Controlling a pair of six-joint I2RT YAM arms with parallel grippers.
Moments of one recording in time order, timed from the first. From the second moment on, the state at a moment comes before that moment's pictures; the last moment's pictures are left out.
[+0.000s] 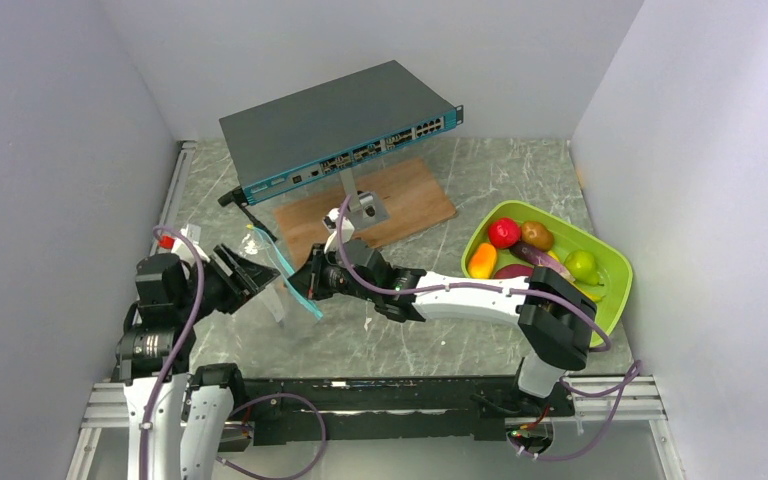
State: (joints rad) left arm 0.10 0.48 0.83 -0.87 0.54 -0.74; right arm 1.15 1.68 1.10 0.31 0.02 0.90
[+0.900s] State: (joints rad) left arm -0.28 0.66 0.85 -0.82 0.08 -0.82; right arm 1.21 1.67 1.11 0.29 0.13 0.78
